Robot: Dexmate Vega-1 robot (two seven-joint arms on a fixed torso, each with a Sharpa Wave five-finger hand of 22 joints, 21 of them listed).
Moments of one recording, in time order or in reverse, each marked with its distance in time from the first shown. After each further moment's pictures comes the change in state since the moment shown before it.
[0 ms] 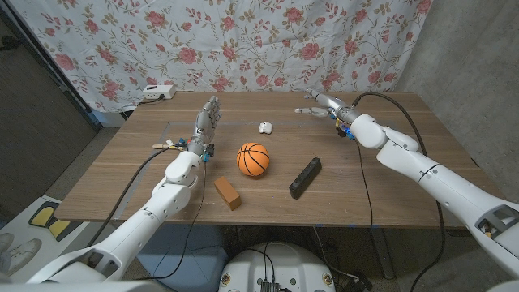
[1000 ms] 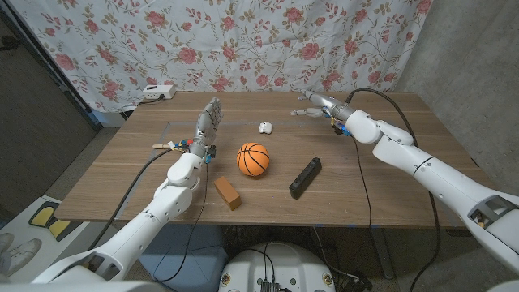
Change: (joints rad) left arm 0.015 -0.009 0.000 -0.015 0.006 0.000 0.015; left_hand 0.000 0.000 0.000 0.000 0.000 0.000 0.000 0.000 0.000 0.004 -0.004 0.000 0.000 0.006 0.005 0.000 0.000 0.000 0.000 0.000 0.000; right arm 0.072 0.021 -0.053 0.047 -0.063 0.022 0.056; right_hand 0.021 0.005 0.015 -0.015 0.000 -0.017 0.039 0.000 0.000 0.001 -0.001 -0.007 0.005 -0.007 -0.007 0.007 0.000 -0.002 -0.009 0.000 0.000
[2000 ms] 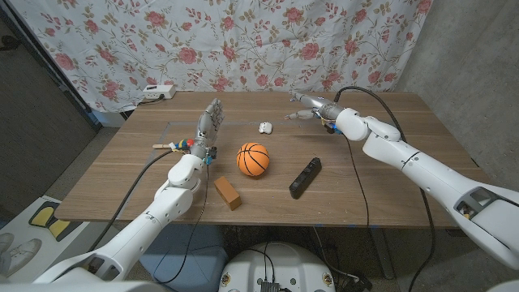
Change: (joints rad) left arm 0.003 0.000 0.001 -0.002 -0.010 0.000 -0.015; left_hand 0.000 0.000 0.000 0.000 0.000 0.005 0.005 0.000 0.000 0.005 0.006 0.000 0.000 0.003 -0.003 0.000 0.000 0.000 0.000 0.000 0.000; right arm 0.060 0.052 -0.062 0.043 -0.071 -0.017 0.029; right_hand 0.085 -0.002 0.041 -0.025 0.000 -0.036 -0.019 -0.016 0.000 -0.038 0.002 -0.013 0.014 -0.010 0.004 0.000 0.000 0.000 0.000 0.000 0.000
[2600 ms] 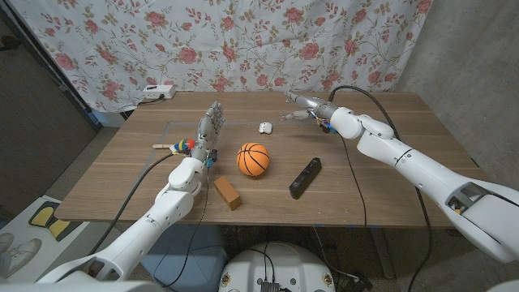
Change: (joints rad) left arm 0.021 -0.006 0.002 0.000 -0.006 -0.009 0.004; left_hand 0.000 0.000 0.000 0.000 0.000 0.000 0.000 -0.005 0.000 0.000 0.000 0.000 0.000 0.000 0.000 0.000 0.000 0.000 0.000 0.000 0.000; right arm 0.037 0.040 -0.027 0.043 -0.030 -0.008 0.029; right_hand -0.004 -0.015 -0.001 0.012 0.000 0.000 0.000 0.005 0.000 0.008 0.014 0.001 0.009 -0.005 0.005 0.005 0.005 0.000 0.000 0.000 0.000
